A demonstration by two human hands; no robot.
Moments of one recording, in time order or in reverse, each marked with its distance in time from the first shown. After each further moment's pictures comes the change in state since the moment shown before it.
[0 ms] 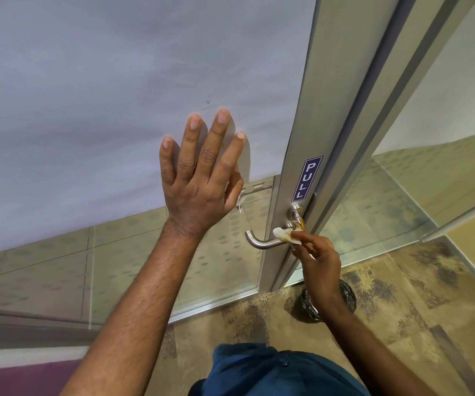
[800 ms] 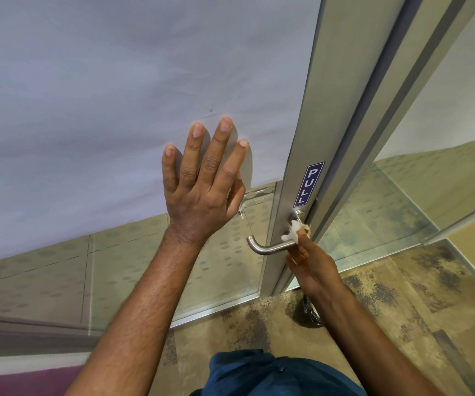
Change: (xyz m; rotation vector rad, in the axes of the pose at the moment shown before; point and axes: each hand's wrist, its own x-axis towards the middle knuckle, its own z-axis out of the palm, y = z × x) left_hand 0.001 -0.002 0.001 -0.013 0.003 0.043; right_hand 0.022 -0.033 0.014 0.737 0.046 0.808
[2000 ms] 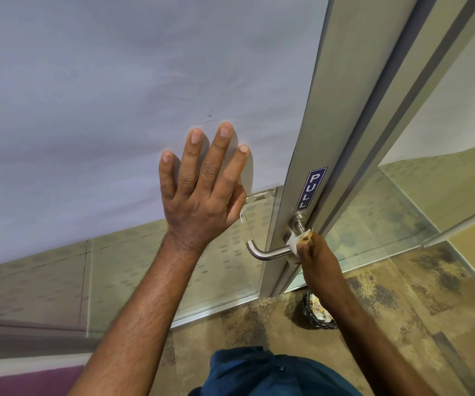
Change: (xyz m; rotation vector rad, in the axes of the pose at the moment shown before) left_hand 0.000 0.001 0.001 -0.001 0.020 0.007; right_hand -0.012 -0.011 -0.011 -1.170 -0.067 -0.573
